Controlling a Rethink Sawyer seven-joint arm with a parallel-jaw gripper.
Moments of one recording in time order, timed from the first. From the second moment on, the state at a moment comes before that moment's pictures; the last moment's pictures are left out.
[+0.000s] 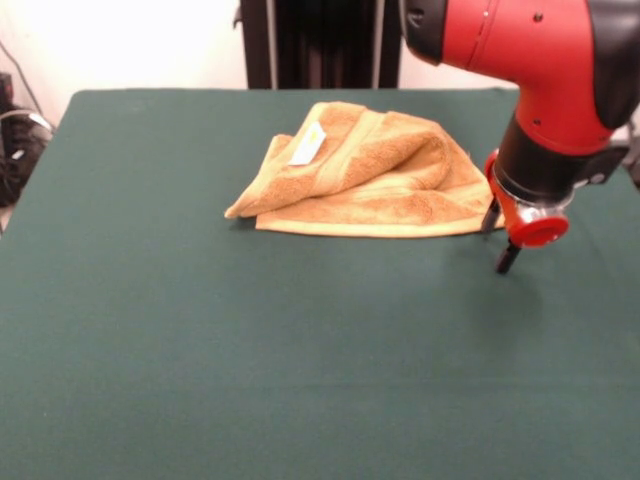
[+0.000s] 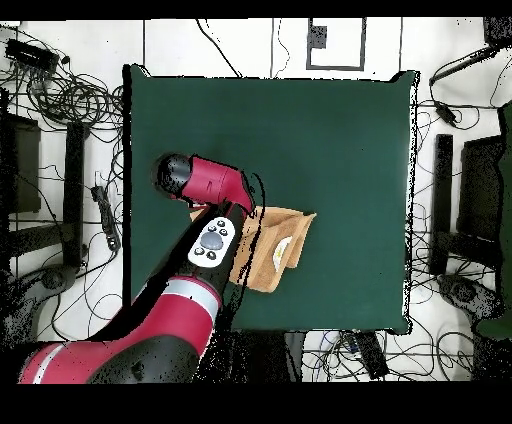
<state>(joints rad) 0.31 -0.11 -0.44 1.22 0.55 0.78 2.94</state>
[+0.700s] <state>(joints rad) 0.31 -0.11 -0.44 1.22 0.55 0.78 2.94</state>
